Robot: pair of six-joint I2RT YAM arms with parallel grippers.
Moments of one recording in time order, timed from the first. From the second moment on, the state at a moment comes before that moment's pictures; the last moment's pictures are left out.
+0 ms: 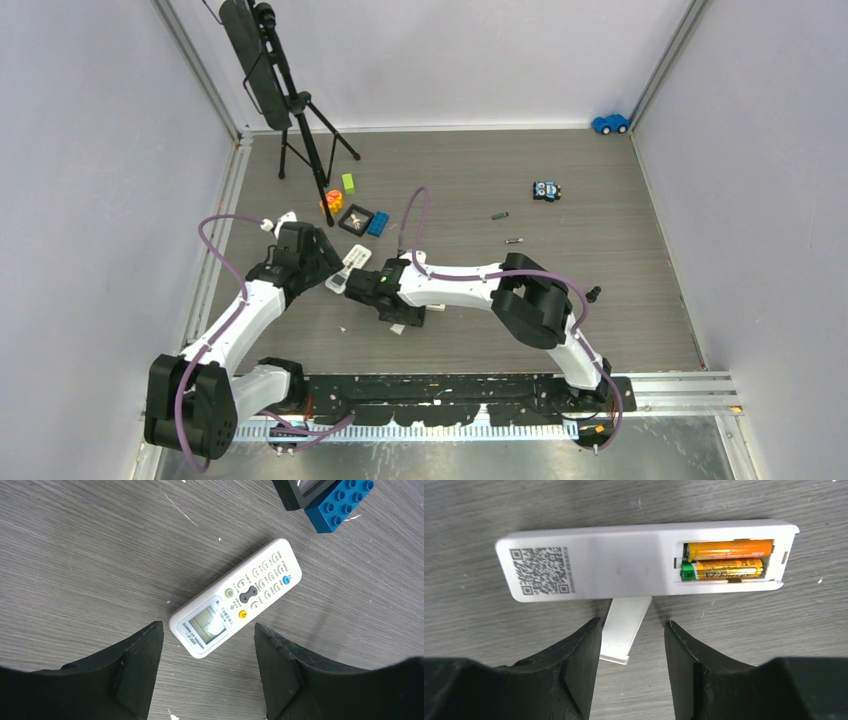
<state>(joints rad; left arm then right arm) -0.20 1.08 0.60 -0.37 -0.14 -0.68 1.21 2.14 1.64 -0.99 0.42 1.41</state>
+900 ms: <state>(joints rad) -0.20 1.08 0.60 -0.35 -0.05 -0.68 1.20 2.02 1.46 -0.88 0.22 0.87</state>
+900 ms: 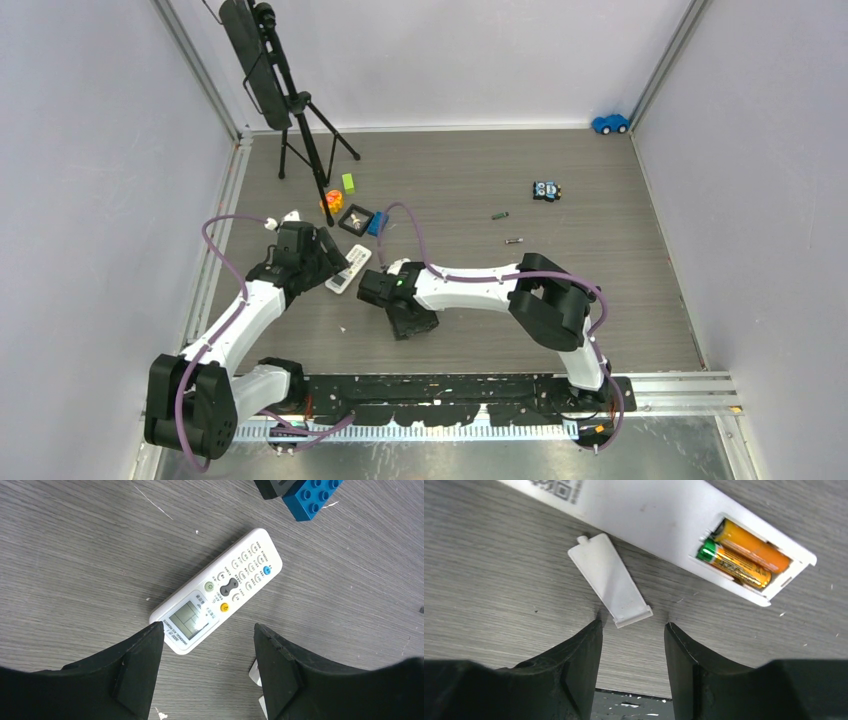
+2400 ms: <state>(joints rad) -0.20 0.91 0.58 -0.49 0.14 -0.68 1.17 1.96 1.35 -0.67 0.08 0.51</state>
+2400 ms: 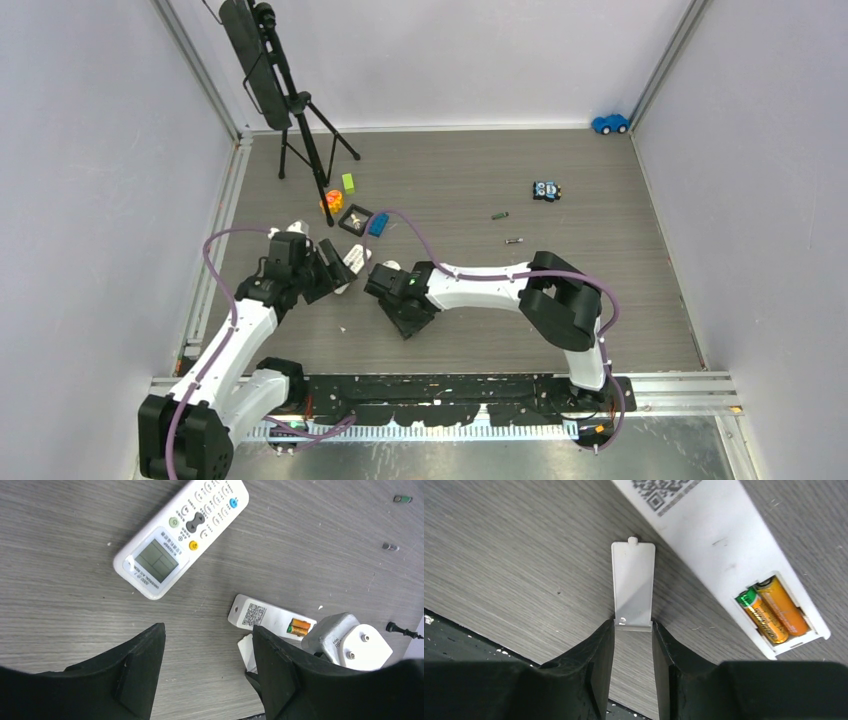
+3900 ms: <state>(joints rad) -0.20 1.04 0.26 -0.14 0.61 -0.87 1.20 1.81 1.24 -0.41 -0.02 0.63</state>
